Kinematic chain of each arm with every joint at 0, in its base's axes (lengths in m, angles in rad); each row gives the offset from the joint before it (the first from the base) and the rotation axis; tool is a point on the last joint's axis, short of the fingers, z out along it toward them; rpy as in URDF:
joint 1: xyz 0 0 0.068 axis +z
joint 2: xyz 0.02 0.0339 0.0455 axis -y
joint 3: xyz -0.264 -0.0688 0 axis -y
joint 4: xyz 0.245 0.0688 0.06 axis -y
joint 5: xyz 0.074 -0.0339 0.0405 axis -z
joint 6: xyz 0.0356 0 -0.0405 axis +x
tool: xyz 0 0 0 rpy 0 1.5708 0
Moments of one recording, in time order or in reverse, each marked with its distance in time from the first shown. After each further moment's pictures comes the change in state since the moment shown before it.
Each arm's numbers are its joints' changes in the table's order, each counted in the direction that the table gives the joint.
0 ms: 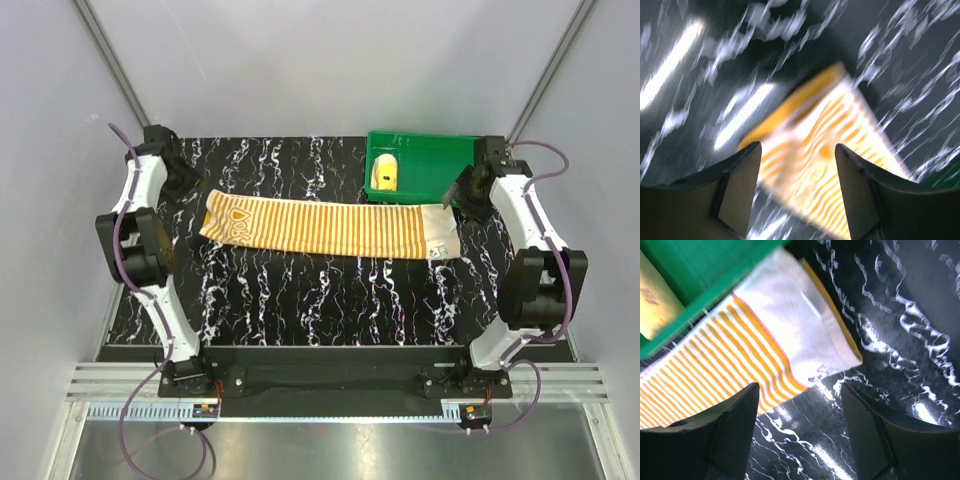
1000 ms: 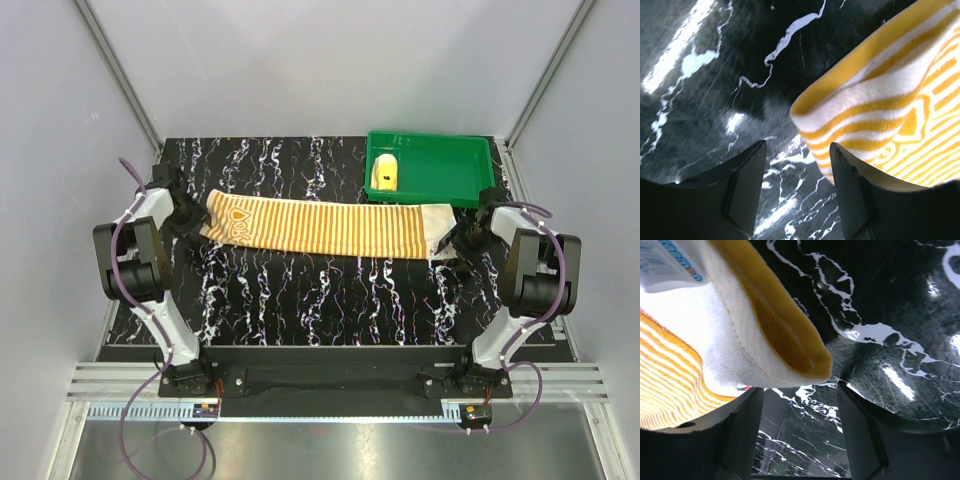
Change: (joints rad) left arm 0.009 0.266 -0.617 0.274 0.001 0.032; right arm -0.144 -0.048 -0.491 0.275 -0.312 -0.011
